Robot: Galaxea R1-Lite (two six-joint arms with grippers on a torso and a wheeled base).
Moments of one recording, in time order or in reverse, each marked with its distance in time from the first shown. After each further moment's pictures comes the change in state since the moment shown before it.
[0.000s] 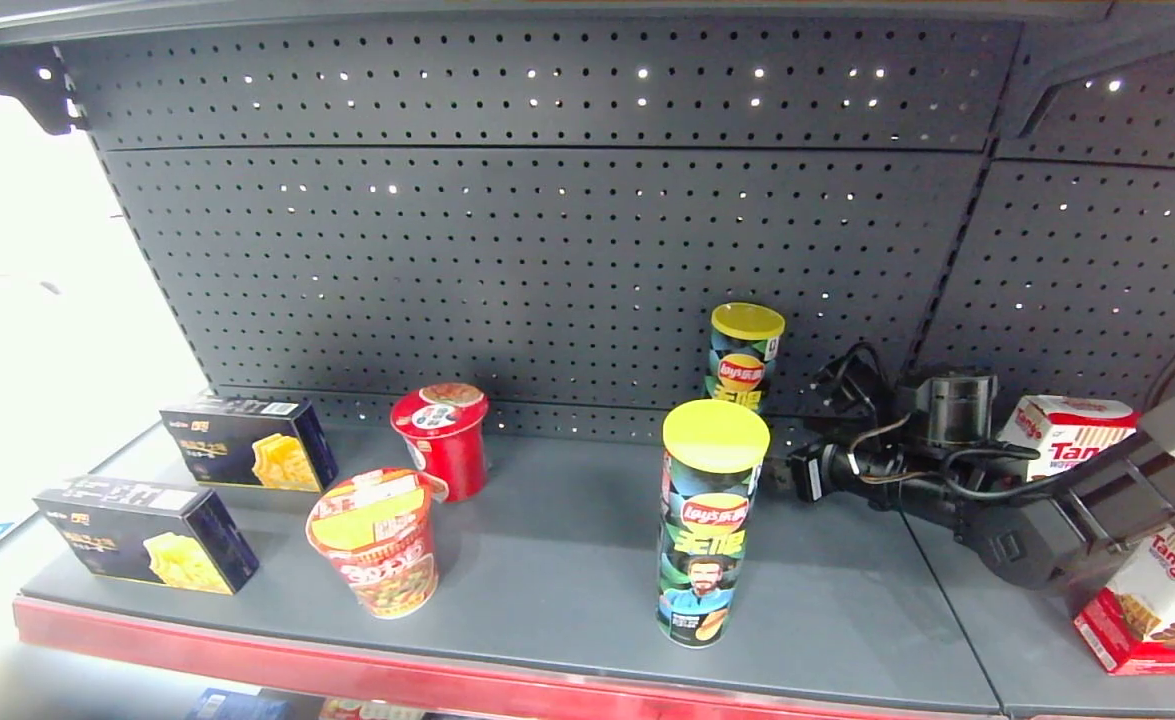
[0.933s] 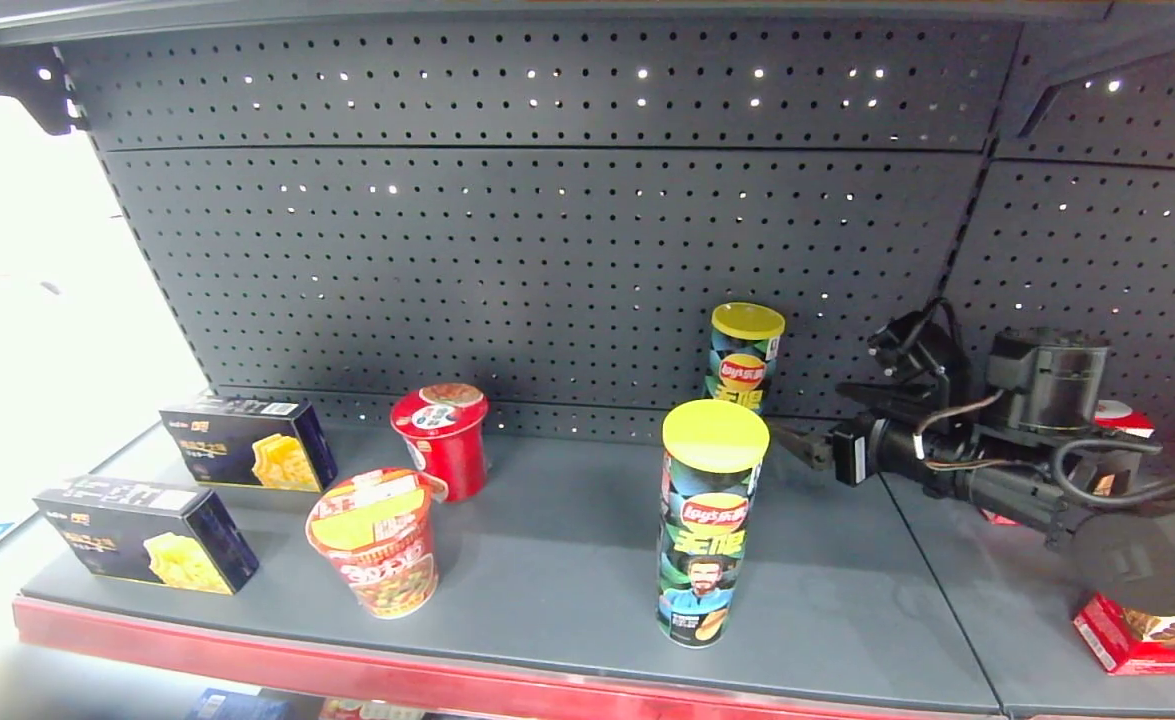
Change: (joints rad) left arm 0.000 0.000 0.000 0.000 0.000 0.000; right arm 0.024 -0.242 0.129 -0.009 -0.004 -0.014
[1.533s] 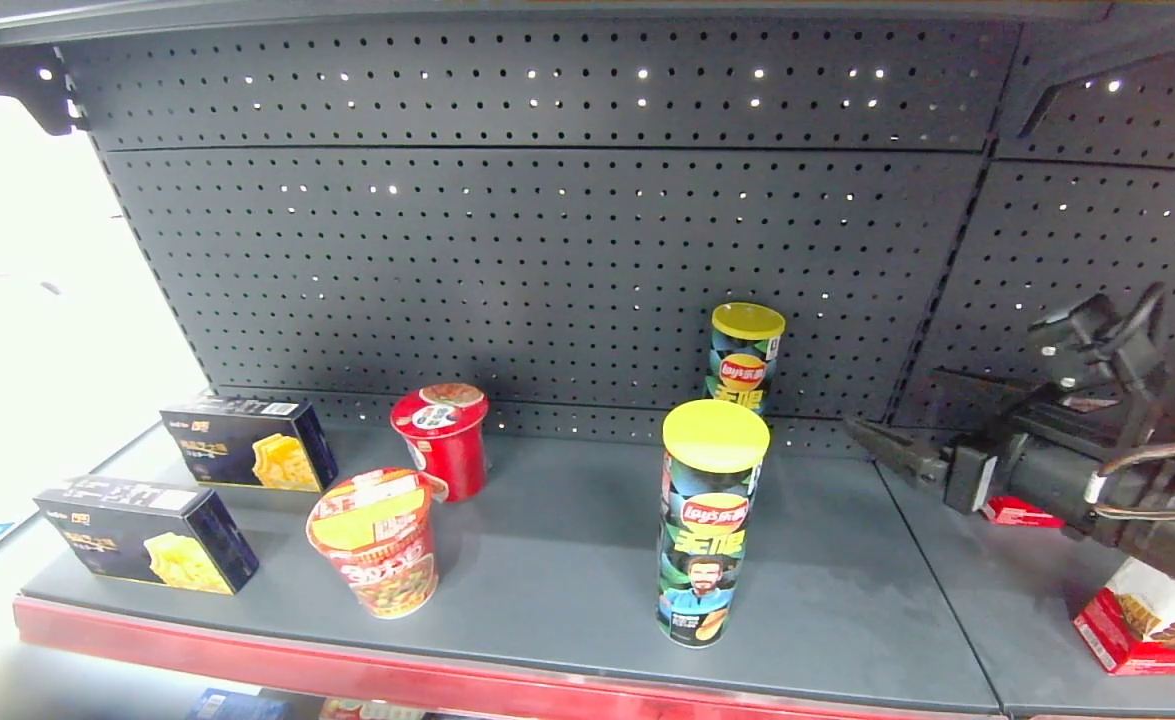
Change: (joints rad) left arm 0.000 0.000 0.000 0.000 0.000 0.000; right arm -0.008 -0.330 0.251 -0.067 0.000 0.010
